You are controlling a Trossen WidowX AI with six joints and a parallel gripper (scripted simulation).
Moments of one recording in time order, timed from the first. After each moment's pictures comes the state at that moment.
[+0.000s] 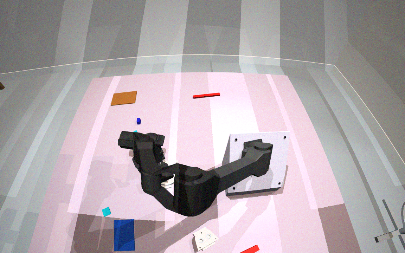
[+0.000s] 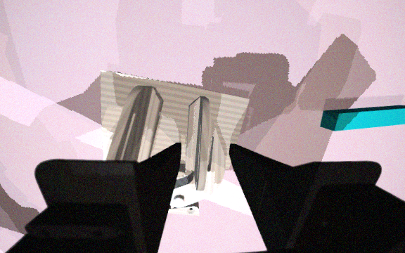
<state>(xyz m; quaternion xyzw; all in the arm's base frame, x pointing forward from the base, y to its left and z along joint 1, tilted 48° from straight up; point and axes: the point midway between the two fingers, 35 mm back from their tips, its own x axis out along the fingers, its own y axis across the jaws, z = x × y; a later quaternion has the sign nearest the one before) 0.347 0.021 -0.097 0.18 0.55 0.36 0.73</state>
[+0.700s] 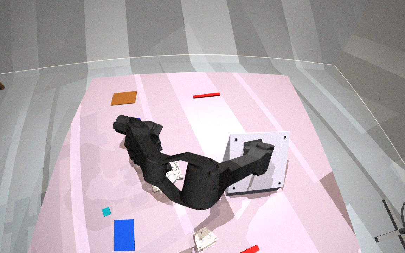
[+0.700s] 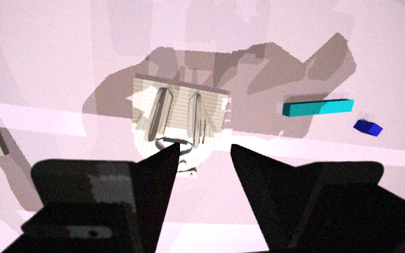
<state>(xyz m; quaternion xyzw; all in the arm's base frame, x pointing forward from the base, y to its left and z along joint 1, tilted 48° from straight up) 0.339 -0.023 -0.058 0.19 0.55 0.36 0.73</state>
